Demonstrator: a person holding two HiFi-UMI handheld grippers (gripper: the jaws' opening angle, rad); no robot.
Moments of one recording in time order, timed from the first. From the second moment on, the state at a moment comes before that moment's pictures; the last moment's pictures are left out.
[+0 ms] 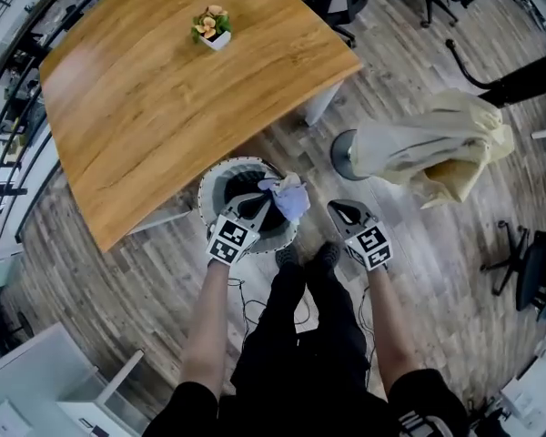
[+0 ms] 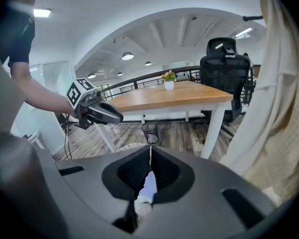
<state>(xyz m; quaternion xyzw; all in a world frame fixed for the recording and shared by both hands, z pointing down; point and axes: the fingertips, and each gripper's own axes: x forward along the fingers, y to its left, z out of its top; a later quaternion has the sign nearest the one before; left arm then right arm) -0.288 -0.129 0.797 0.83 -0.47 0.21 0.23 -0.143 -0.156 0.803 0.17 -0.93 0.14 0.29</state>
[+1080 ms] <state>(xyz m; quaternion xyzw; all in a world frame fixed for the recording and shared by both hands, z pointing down) -0.256 -0.155 1.116 0.83 -0.41 0.32 0.22 -0.172 -0.094 1.164 0.00 -0.90 0.06 0.43</state>
